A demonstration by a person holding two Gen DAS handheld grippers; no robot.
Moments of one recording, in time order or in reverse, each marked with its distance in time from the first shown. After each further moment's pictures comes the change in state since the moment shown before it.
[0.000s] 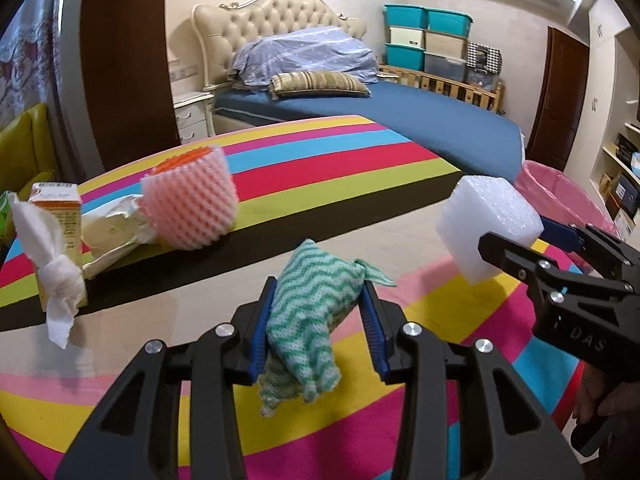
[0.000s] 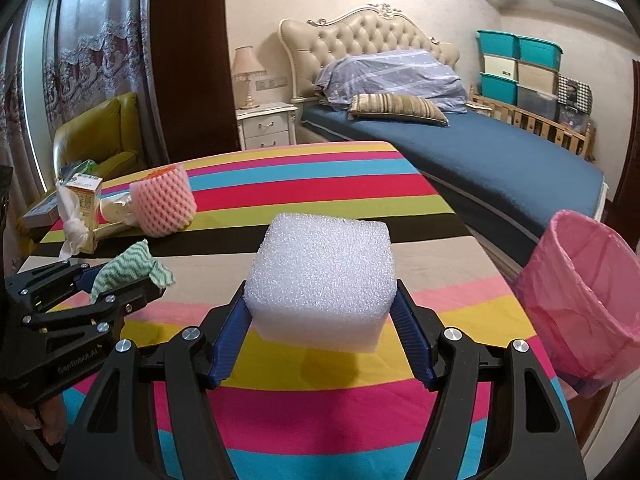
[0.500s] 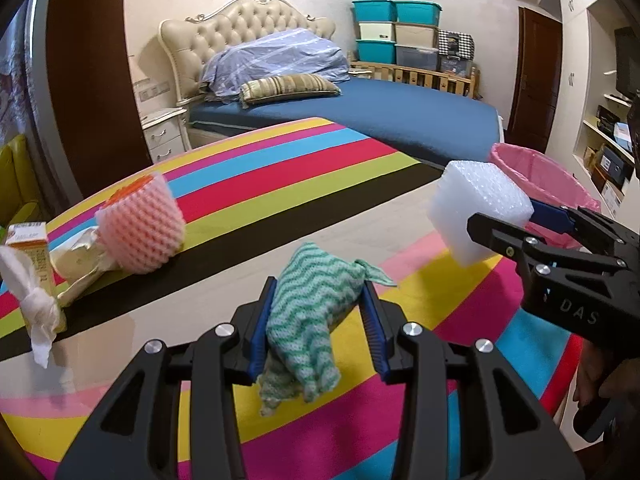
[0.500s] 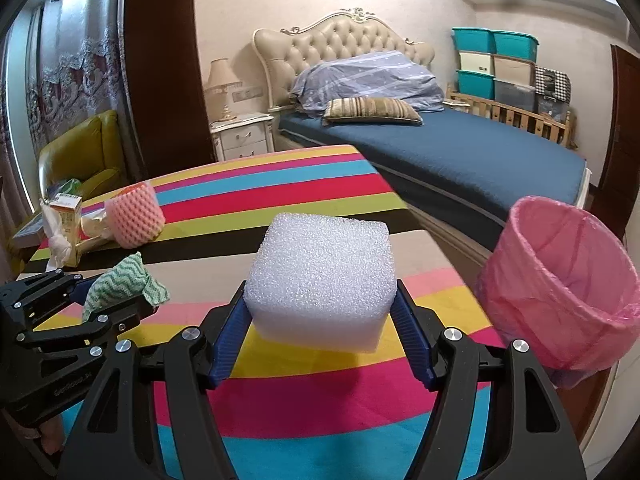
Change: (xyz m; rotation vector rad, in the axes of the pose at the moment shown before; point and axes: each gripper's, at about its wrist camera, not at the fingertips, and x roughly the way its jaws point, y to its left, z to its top) left arm 0.007 -0.041 0.006 0.101 -0.005 -0.044; right arm -0.016 -0.043 -0.007 0.059 -0.032 -0.056
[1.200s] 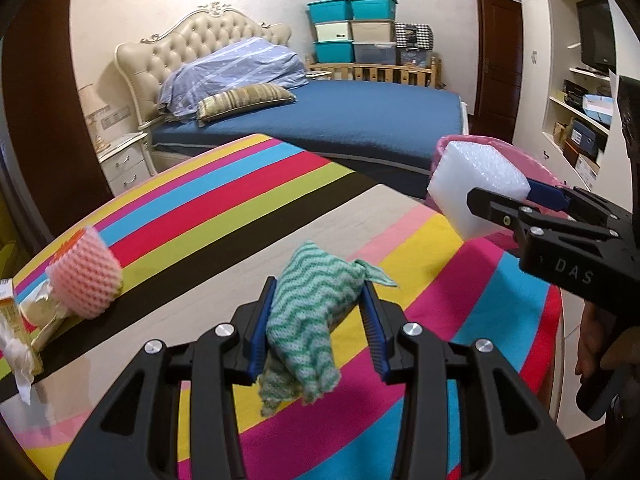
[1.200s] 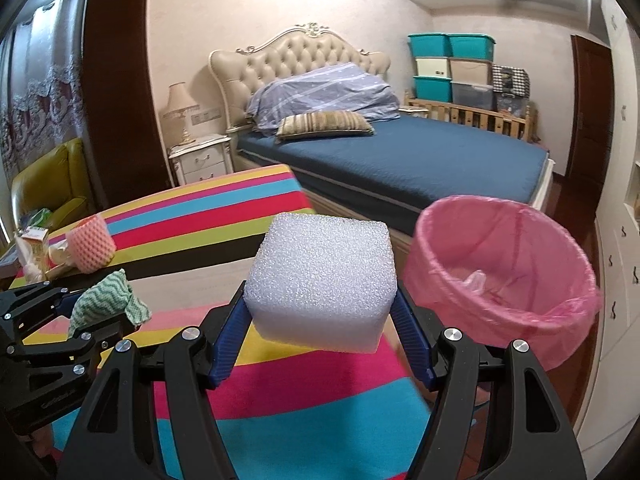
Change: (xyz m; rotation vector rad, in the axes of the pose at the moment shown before) left arm 0.009 -0.064 0.017 0.121 -0.014 -0.085; right arm -0.026 -0.076 0.002 0.082 -0.058 -0.120
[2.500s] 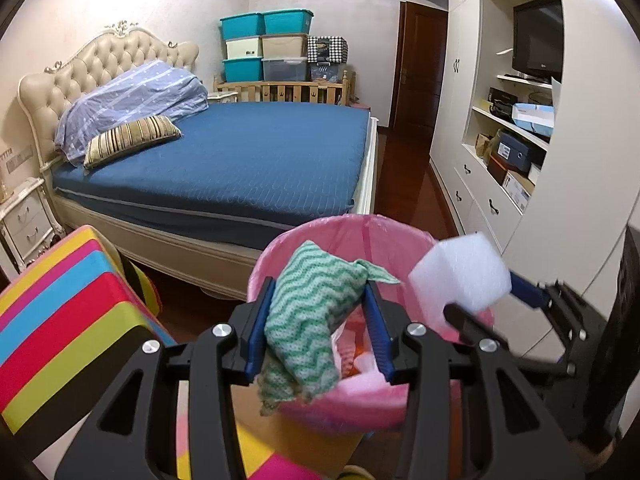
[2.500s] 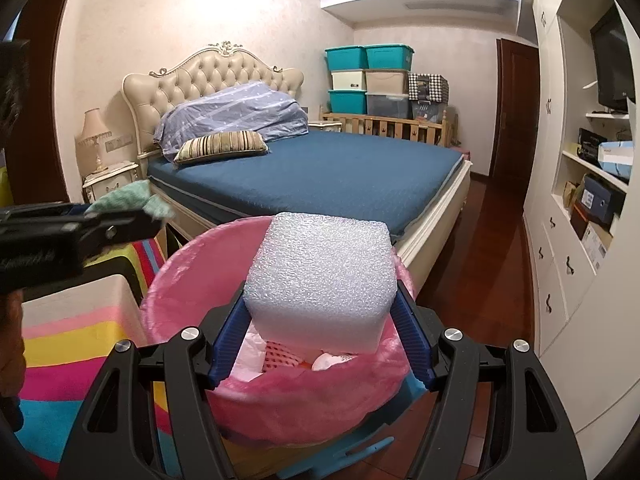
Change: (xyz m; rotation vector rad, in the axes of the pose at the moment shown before) left arm 0.130 -0.190 0.169 0.077 -0.052 -0.316; right arm 0.011 -0.192 0.002 0.074 -0.066 -0.252
